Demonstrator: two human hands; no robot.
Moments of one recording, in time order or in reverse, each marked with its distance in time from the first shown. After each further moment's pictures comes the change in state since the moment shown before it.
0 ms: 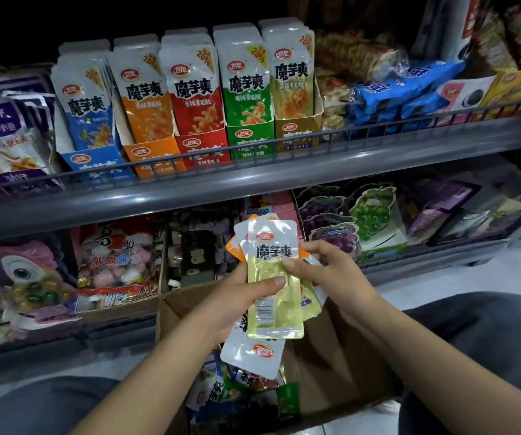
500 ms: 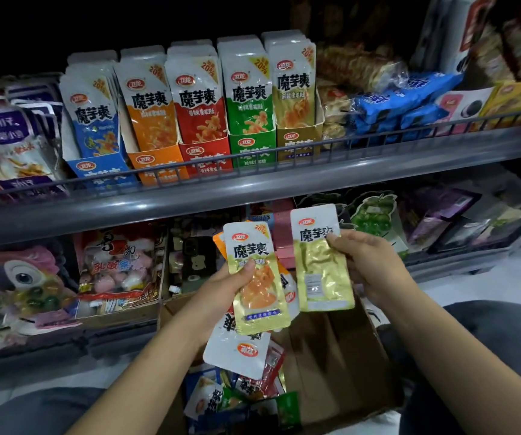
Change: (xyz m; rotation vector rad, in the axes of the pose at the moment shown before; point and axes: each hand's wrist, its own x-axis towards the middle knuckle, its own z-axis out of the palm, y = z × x) left_hand -0.006 0.013 -0.012 0.048 0.159 0.051; right_hand 0.009 -0.031 -0.030 0.104 0.191 0.086
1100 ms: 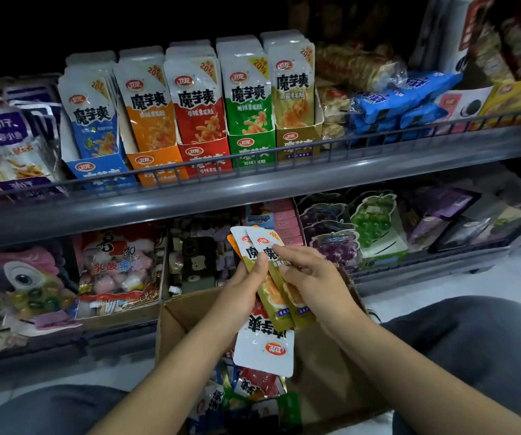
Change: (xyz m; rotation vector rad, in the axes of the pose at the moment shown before) left_hand -0.006 -0.001 0.027 0.084 0.010 0.146; right_hand -0.023 0.030 0.053 -0.260 -0.141 -0.172
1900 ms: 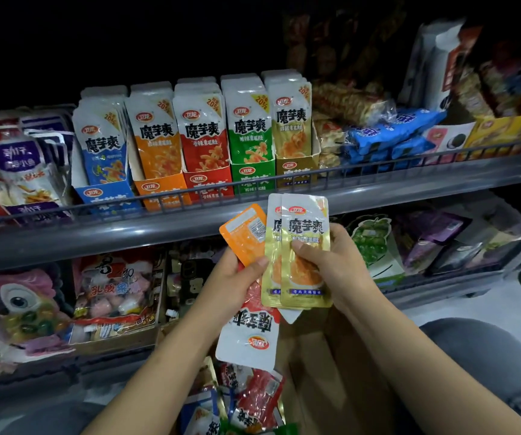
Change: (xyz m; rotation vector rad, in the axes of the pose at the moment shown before) left_hand 0.016 0.040 -0.012 0.011 0.012 0.179; right_hand 0.034 -0.040 -0.024 0.287 0.166 -0.003
